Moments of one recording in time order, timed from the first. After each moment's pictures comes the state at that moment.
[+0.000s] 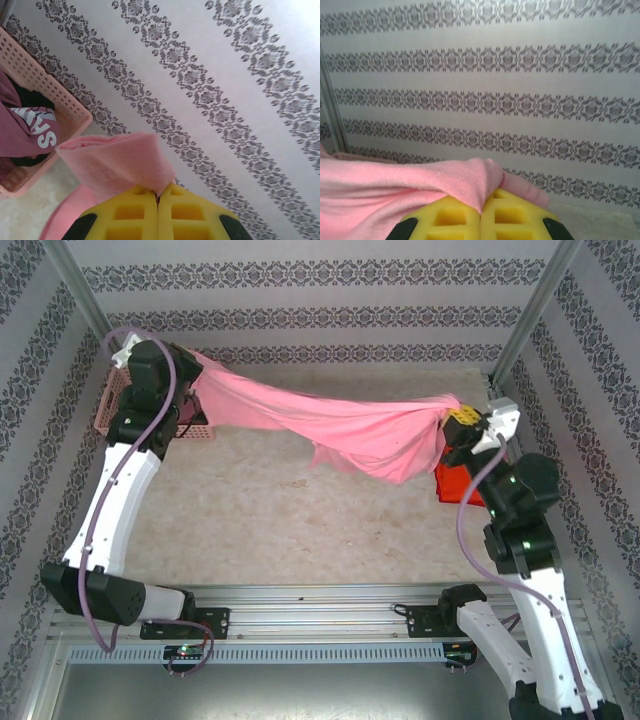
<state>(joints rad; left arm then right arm) -0.12 1.39 1.57 -0.45 -0.25 -0.90 0.16 0.71 0.96 -0.15 -0.15 0.05</state>
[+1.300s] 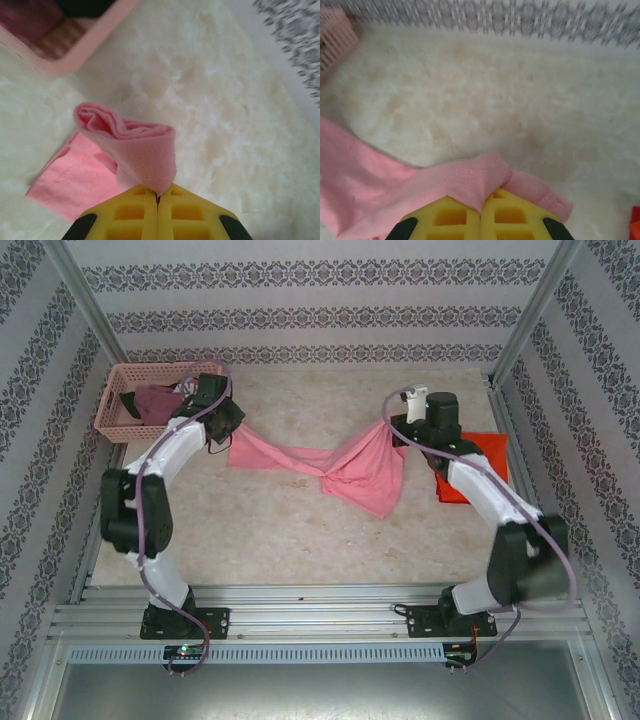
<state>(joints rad) -0.12 1.83 1.46 -0.50 -0.03 -0.92 0.16 1.50 1.06 -0.11 -0.22 0.03</state>
